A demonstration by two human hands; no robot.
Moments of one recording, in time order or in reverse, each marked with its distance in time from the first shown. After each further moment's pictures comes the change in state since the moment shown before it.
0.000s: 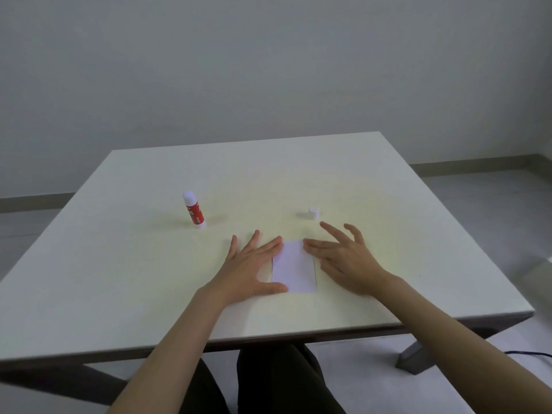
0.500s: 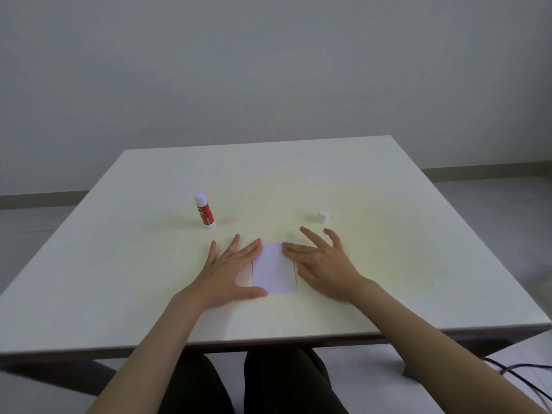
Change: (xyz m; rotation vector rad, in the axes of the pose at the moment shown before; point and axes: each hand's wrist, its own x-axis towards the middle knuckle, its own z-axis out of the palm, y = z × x) left_hand -0.027 -0.039 -0.008 -0.009 0.009 -0.093; right_hand 0.030 -0.041 0.013 0.057 -0.055 -0.035
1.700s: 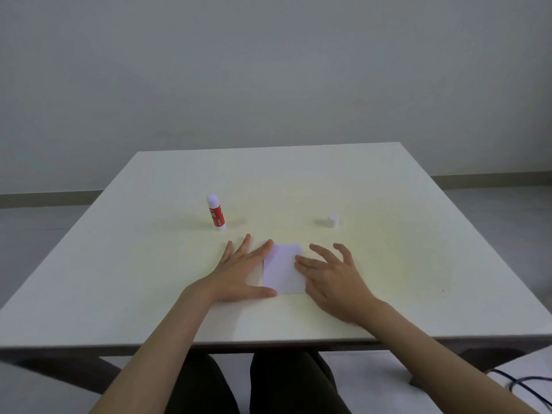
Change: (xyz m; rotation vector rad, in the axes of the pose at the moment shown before) left_hand 0.003 0.001 -0.008 -0.052 -0.088 0.003; right_hand -0.019 -0.021 0.004 -0.165 0.154 0.000
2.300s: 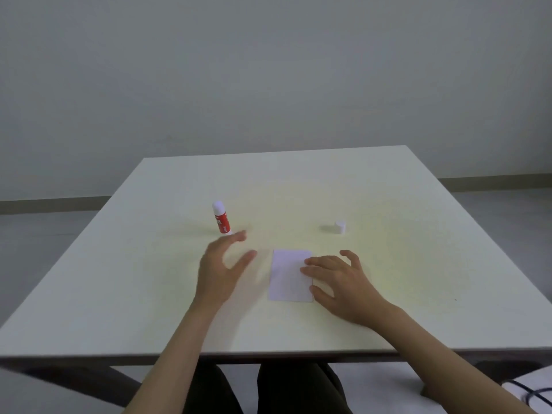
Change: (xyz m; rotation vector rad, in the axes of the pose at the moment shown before) left_hand -0.013 0.000 -0.005 -0.574 0.845 -0.167; right_hand 0.005 0.007 0.001 0.229 0.012 0.034
